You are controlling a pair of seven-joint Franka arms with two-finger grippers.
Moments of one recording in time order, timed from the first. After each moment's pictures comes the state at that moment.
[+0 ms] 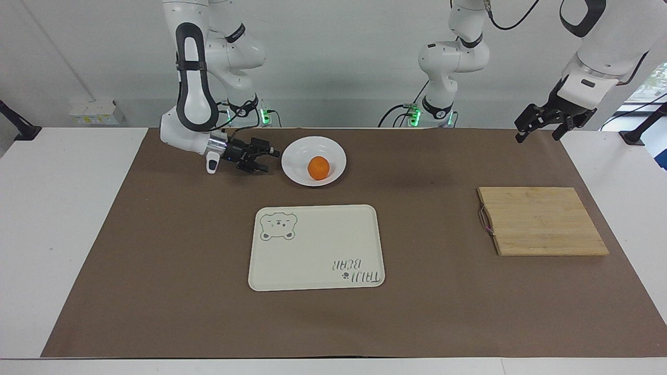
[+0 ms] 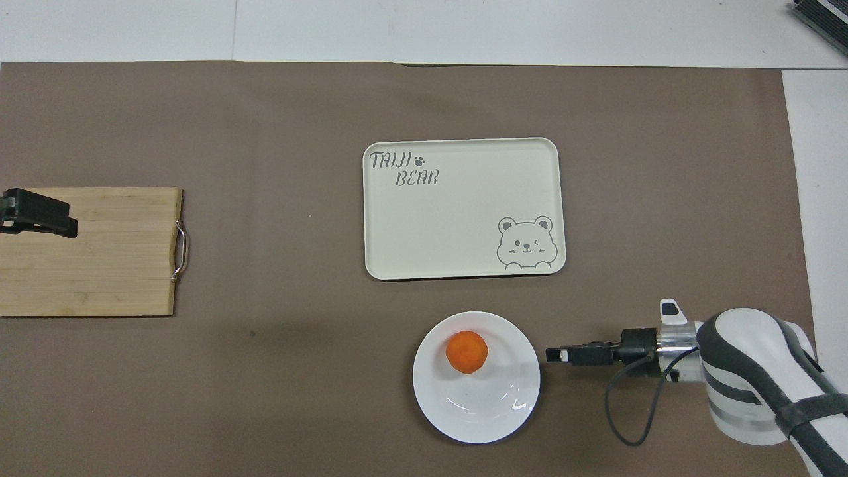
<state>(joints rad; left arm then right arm) 0.00 -0.02 0.00 -1.57 -0.01 1.51 -0.04 0.10 -0.08 -0.17 -2.68 1.19 1.97 -0.93</state>
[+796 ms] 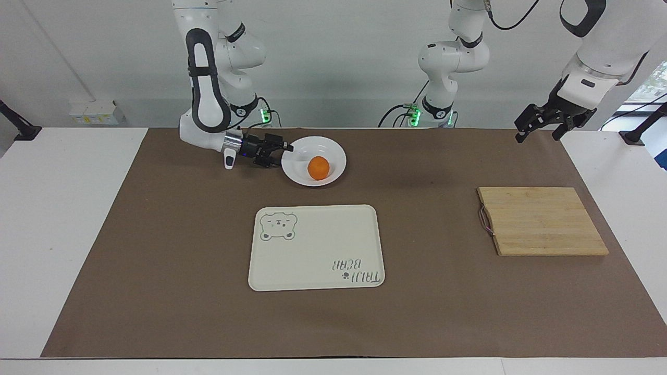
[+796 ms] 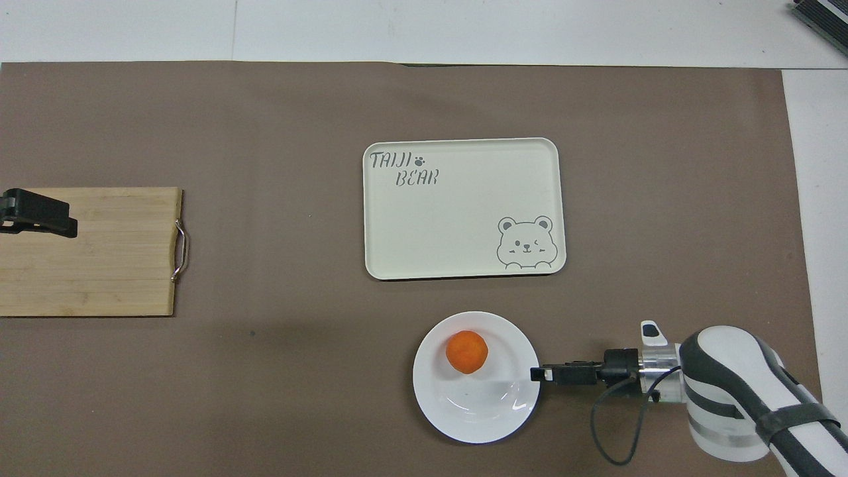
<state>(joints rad) 0.00 -0.02 0.00 -1.57 -0.01 1.51 -0.04 0.21 -0.09 -0.16 -2.75 1.35 1.99 -0.97</state>
